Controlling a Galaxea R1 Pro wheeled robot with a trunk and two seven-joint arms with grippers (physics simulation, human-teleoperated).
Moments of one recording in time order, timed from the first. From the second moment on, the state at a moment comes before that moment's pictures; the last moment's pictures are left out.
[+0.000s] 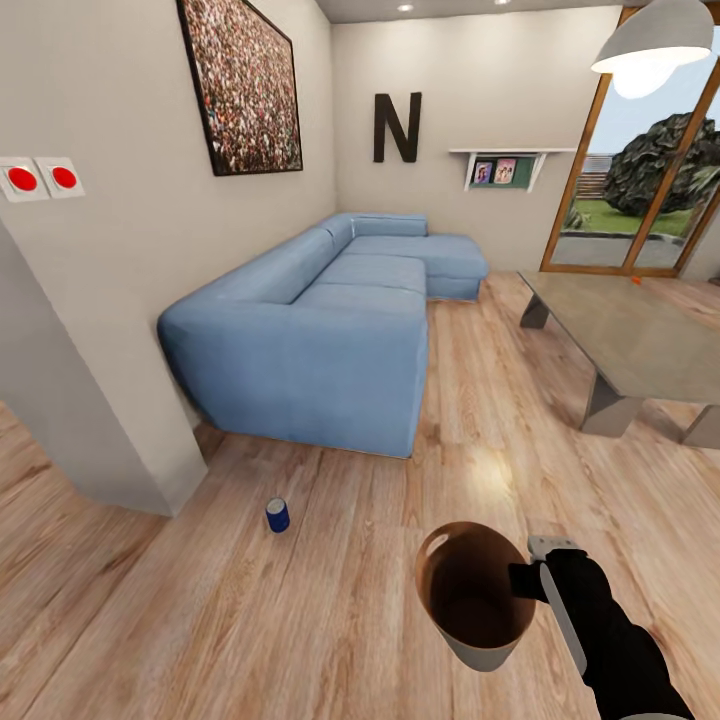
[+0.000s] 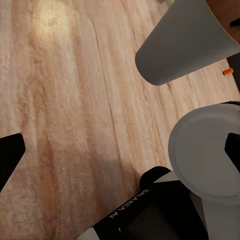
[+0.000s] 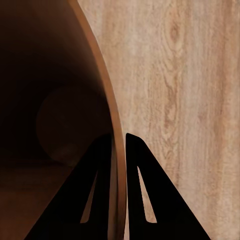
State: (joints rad) left arm 0.01 0.22 0.49 -0.74 0.02 0.03 -1.37; right arm -0.40 -0.08 -0.10 -1.21 0.01 1.00 -0.05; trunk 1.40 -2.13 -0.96
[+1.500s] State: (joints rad) left arm 0.01 0.22 0.49 -0.74 0.02 0.03 -1.37; right arm -0.40 -0.08 -0.10 -1.21 0.02 1.00 -0.05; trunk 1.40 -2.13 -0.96
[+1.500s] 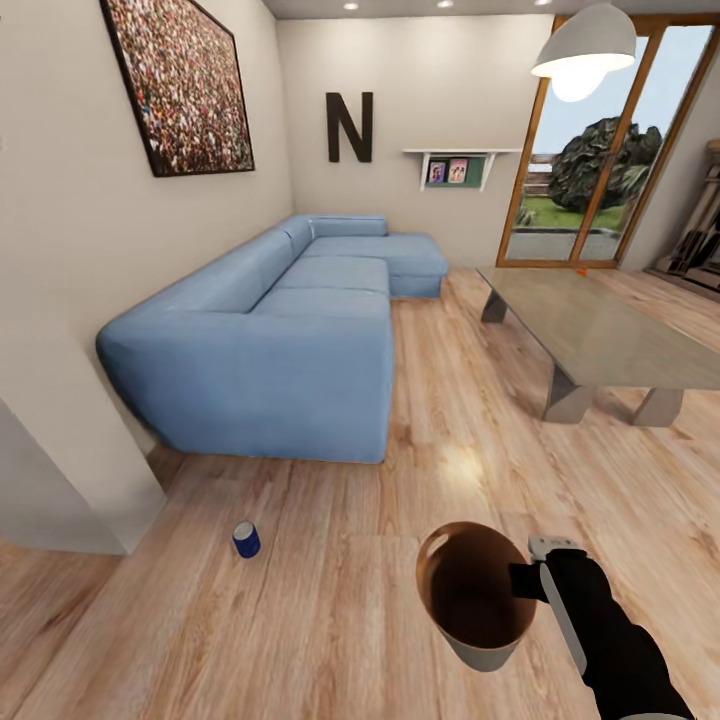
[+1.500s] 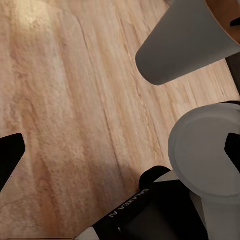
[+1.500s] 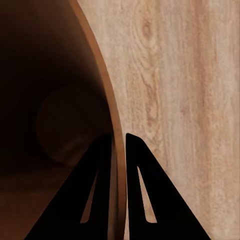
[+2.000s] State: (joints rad) left arm 0.01 0.22 0.49 -0.74 0.02 0.03 -1.37; right arm -0.40 -0.08 -0.10 -1.21 0.00 1.00 -0.04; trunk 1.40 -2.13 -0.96
